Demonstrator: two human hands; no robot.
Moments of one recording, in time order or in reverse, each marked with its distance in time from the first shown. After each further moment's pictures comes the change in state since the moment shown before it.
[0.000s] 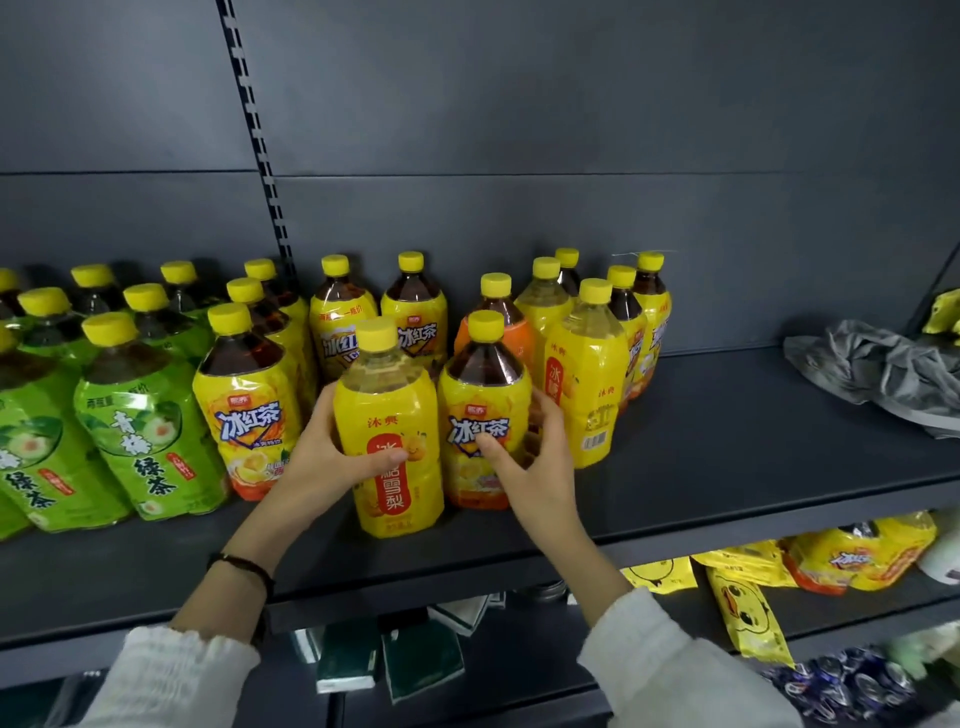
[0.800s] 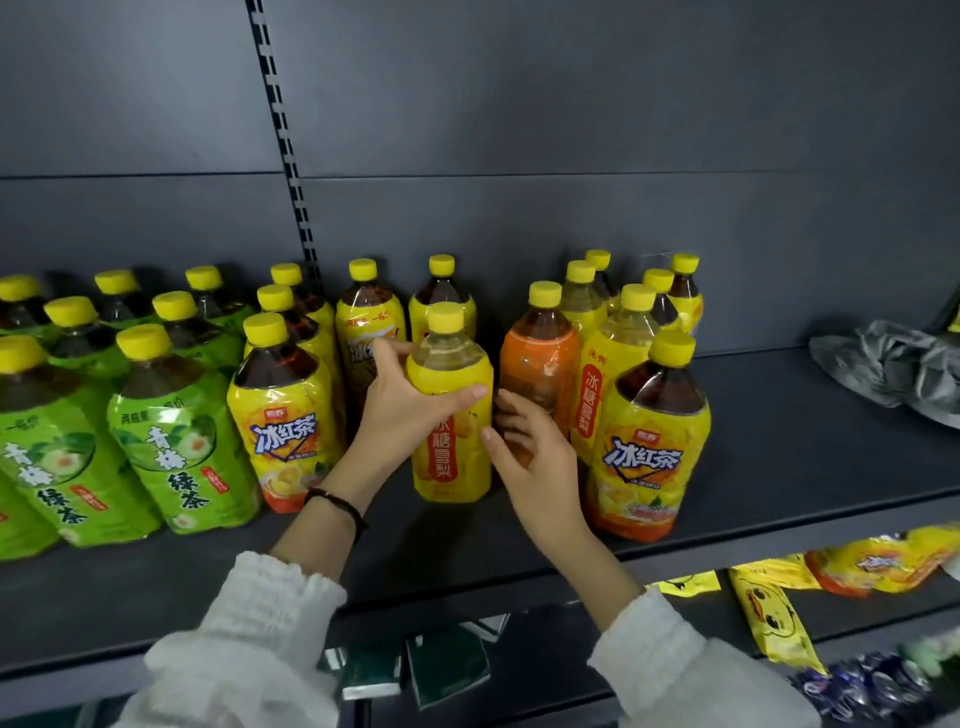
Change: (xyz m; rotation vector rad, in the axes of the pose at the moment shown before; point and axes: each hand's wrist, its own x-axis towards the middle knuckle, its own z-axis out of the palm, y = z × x) left_hand 0.057 0.019 0.022 0.145 0.160 0.084; right_hand 0.003 -0.026 0.036 -0.037 -0.030 -0.179
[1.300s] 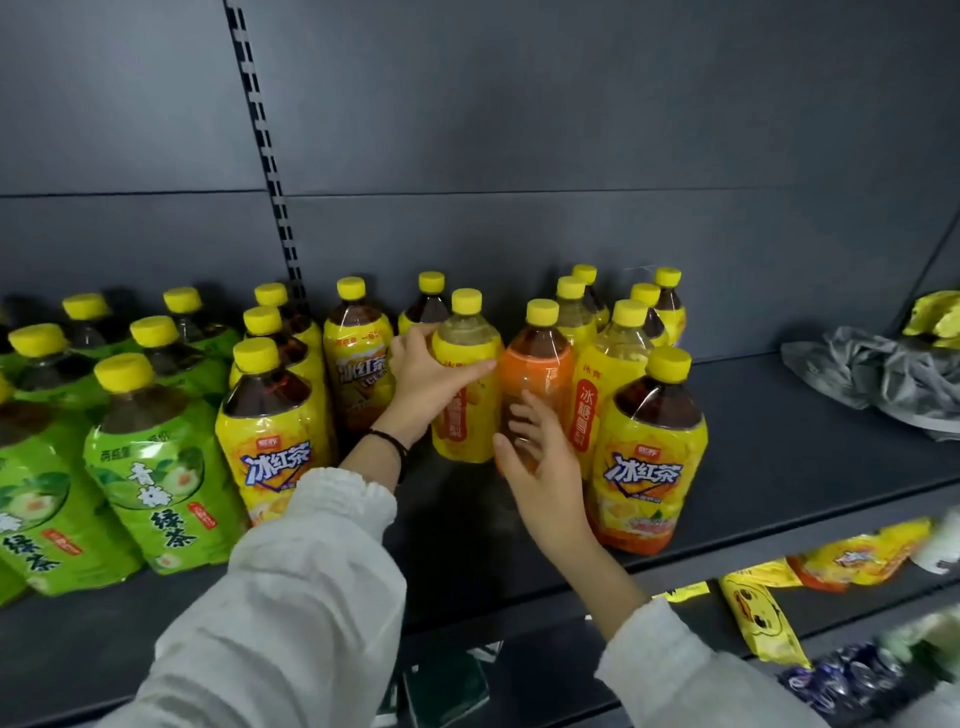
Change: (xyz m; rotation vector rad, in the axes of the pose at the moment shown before) left_hand 0.074 -0.015 0.031 0.106 -0.024 -0.053; right_hand 0.010 0.007 0.003 0.008 0.069 0.094
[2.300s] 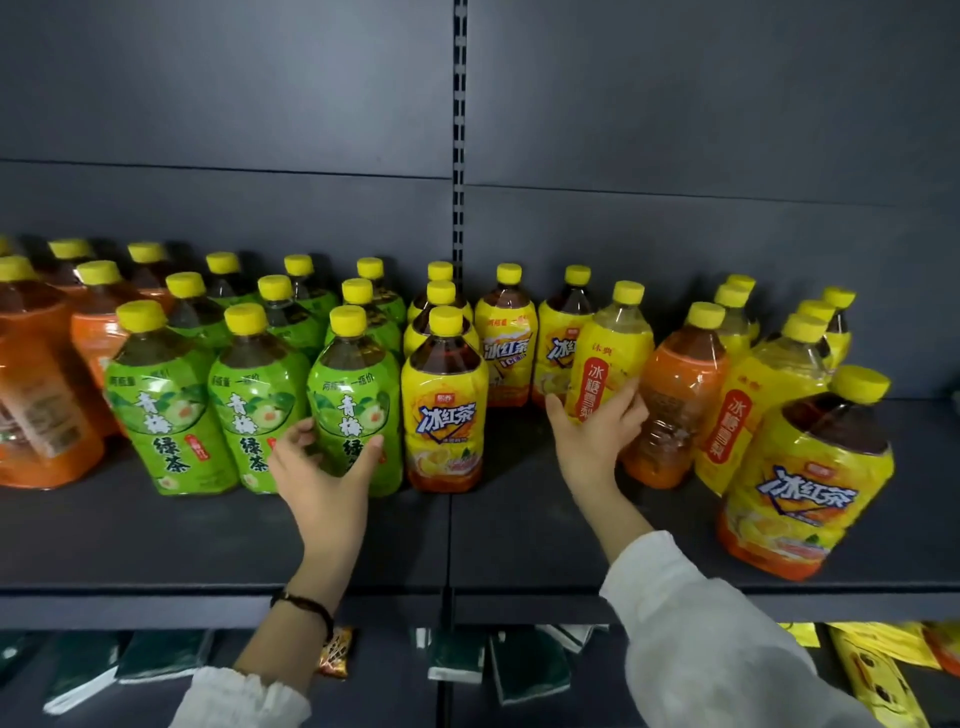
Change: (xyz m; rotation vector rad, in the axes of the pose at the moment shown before) left_hand -0.144 -0.110 -0.176 0.062 0.777 -0.041; right_hand 0.020 -0.021 0.104 -0.192 0.165 0.234
